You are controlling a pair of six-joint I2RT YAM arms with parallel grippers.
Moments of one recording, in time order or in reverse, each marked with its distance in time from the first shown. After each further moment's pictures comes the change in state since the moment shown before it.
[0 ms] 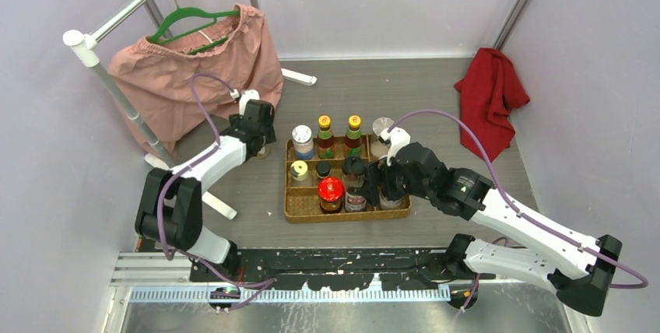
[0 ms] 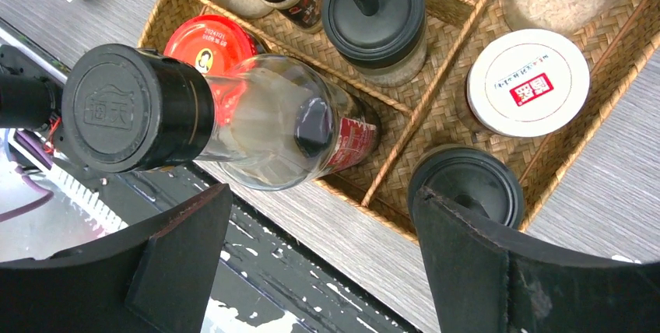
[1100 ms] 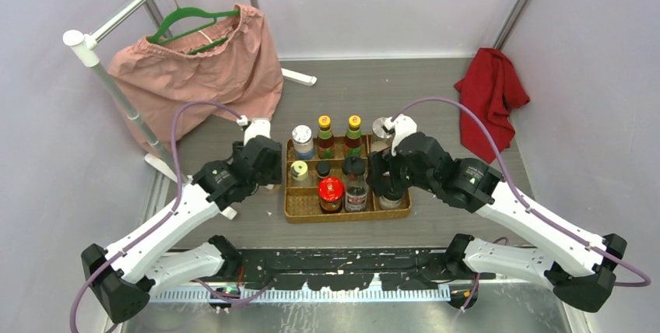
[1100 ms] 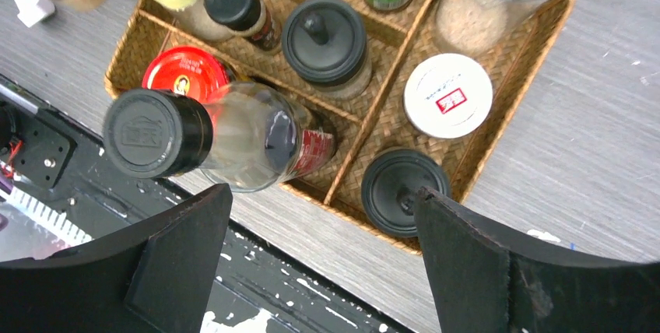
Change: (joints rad) left arm -0.423 -0.558 -0.019 -0.610 -0.051 -0.134; right arm 0.000 0.045 0.161 -0.150 0.109 -0.047
